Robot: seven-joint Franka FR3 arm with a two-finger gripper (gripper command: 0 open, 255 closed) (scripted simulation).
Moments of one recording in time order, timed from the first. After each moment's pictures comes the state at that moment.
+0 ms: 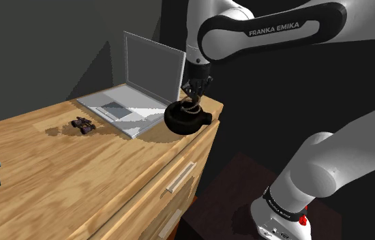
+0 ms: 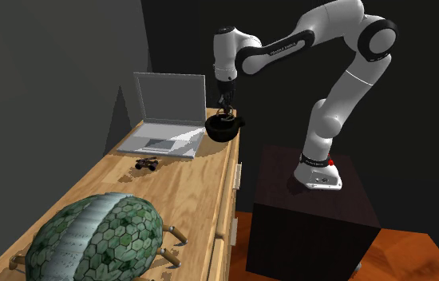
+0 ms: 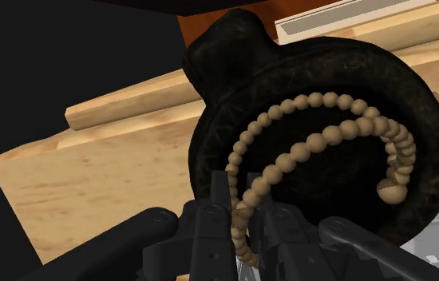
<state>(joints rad) -0.09 -0.39 0.26 -2.31 -0.13 1.90 0.43</state>
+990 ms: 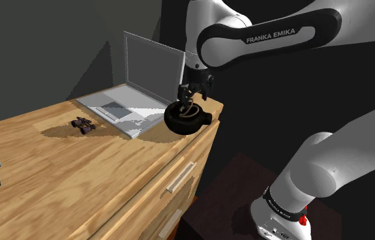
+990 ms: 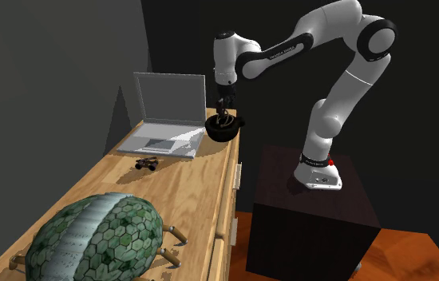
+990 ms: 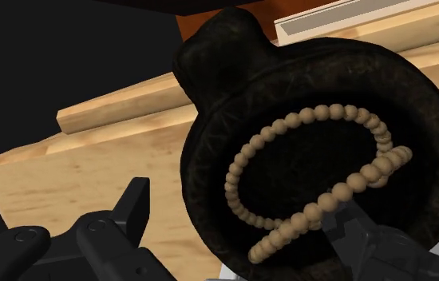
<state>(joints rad) -0.09 -0.38 0.26 -2.34 -0.14 1.94 0.44</state>
